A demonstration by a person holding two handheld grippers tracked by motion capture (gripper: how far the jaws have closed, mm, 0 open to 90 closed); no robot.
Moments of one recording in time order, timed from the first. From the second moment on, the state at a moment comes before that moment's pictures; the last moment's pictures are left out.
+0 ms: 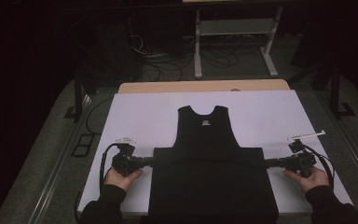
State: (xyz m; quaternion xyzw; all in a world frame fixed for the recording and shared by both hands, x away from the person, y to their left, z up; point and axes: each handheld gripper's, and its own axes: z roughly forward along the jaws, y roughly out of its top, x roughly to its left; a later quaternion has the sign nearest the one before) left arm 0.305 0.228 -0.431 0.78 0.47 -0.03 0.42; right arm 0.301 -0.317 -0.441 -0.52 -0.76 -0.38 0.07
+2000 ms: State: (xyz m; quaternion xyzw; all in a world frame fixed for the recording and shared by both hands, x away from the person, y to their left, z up) left arm 0.312 0.227 -0.419 0.79 0.43 0.00 0.44; right arm 0.303 -0.312 -0.417 -0.51 -0.76 -0.40 -0.04
